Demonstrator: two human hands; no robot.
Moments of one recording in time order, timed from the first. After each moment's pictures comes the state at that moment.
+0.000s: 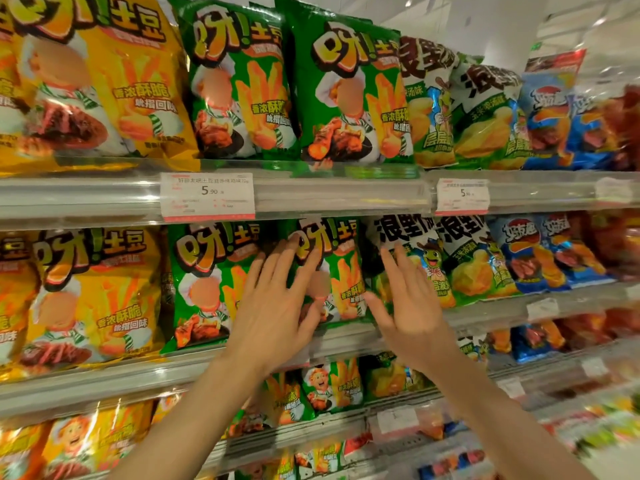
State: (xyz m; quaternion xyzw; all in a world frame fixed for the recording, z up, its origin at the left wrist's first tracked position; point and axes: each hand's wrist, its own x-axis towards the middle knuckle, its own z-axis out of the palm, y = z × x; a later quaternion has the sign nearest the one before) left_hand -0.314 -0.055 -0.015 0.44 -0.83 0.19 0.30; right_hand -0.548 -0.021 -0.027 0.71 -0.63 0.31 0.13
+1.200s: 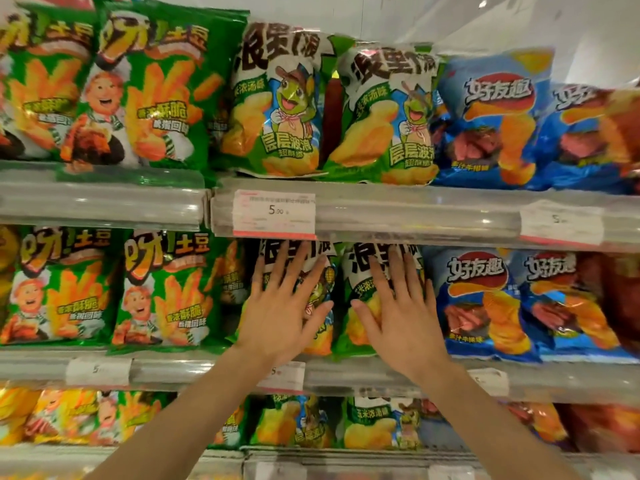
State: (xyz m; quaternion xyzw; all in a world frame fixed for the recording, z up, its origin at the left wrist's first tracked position) left_hand -0.578 -0.119 -0.040 0.54 -0.77 0.22 0.24; right_hand -0.802 -0.108 -0.033 0.74 -0.60 0.24 0.16
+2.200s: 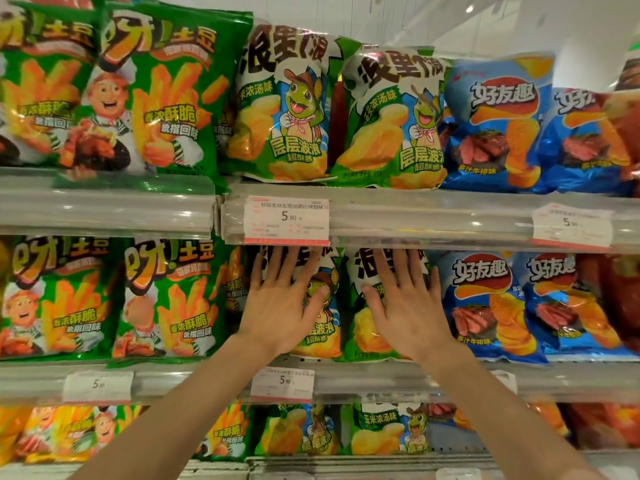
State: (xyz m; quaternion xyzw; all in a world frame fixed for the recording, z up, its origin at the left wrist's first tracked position) left_hand -0.568 -0.133 -0.023 0.57 -0.77 0.14 0.24; right_hand -0.796 -0.127 -0.016 0.73 -0.62 0.22 0.16
